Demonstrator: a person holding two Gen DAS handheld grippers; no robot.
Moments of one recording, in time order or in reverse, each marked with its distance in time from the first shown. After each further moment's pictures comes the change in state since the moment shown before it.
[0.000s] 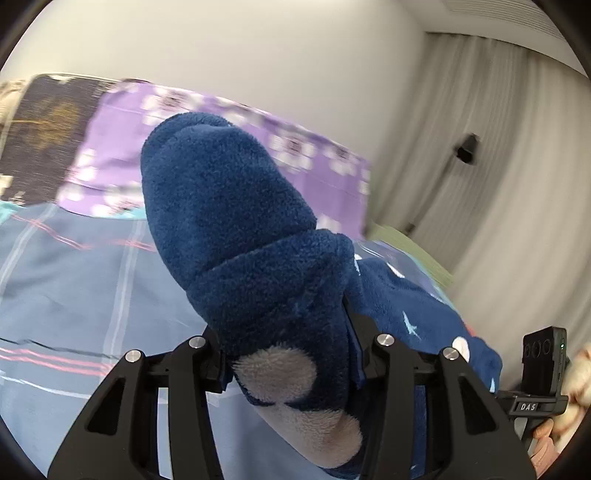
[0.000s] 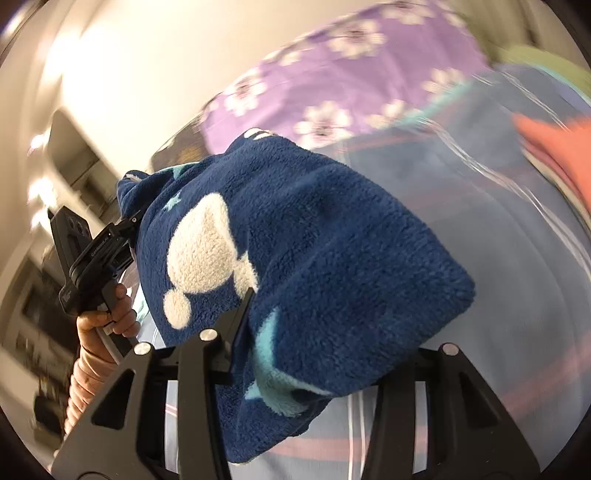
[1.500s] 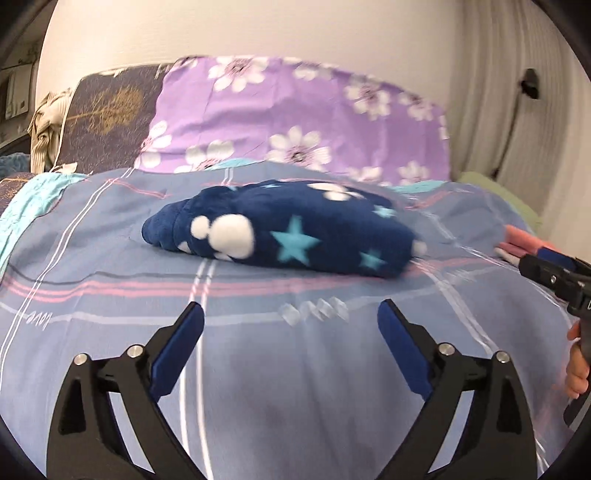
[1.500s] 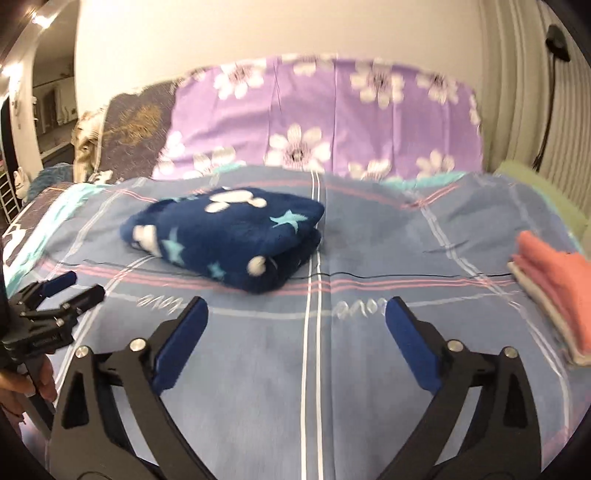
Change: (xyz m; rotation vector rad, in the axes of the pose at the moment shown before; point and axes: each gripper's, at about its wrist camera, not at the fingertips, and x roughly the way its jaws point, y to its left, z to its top) left arm -0.002 0.057 -0.111 0.107 0.106 0.305; right arm 0.101 0.053 -0.014 -0.357 -0.131 -0.416
